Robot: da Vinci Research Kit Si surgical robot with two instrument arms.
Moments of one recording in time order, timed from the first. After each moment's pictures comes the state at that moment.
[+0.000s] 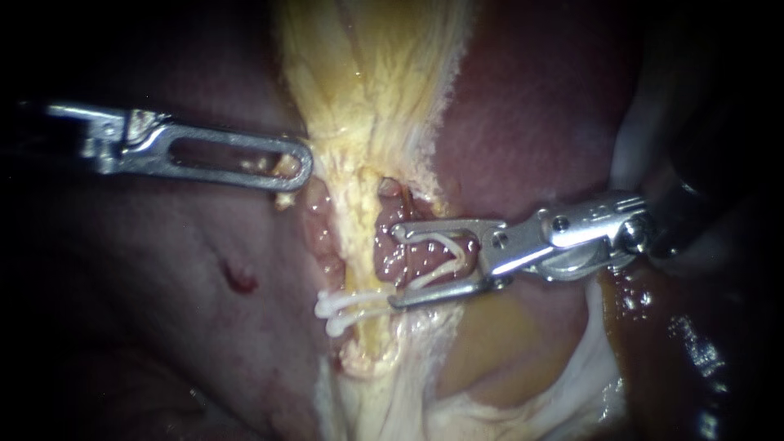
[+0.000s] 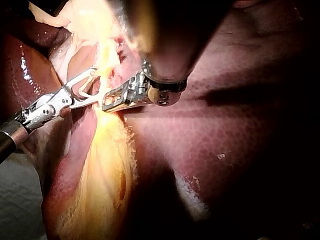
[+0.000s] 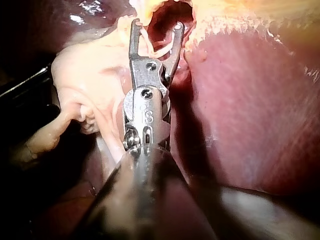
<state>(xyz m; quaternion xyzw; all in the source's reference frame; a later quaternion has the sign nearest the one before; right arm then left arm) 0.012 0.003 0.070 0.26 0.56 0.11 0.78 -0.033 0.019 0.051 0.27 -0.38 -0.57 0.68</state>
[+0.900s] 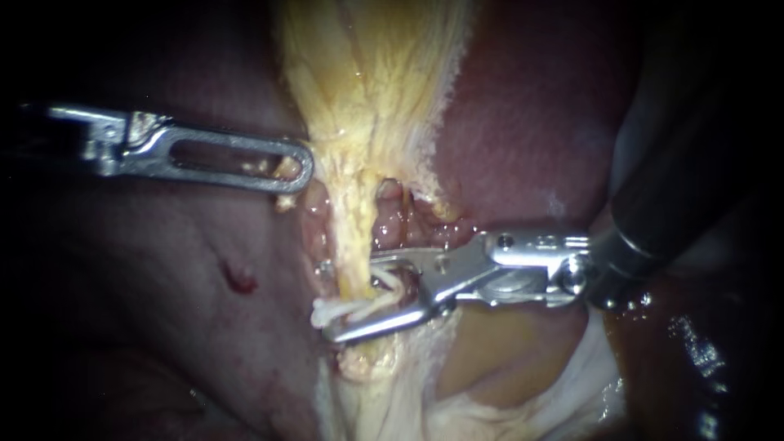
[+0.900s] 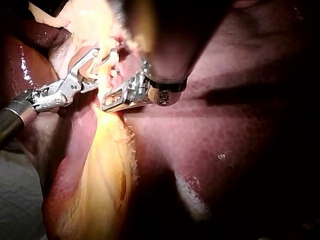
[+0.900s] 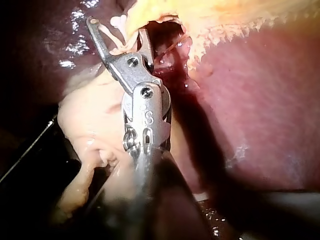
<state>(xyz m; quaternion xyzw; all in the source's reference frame) 0.020 0.001 0.069 0.36 0.63 0.13 0.67 -0.033 0.019 0.052 0.27 -0.38 -0.57 0.68</state>
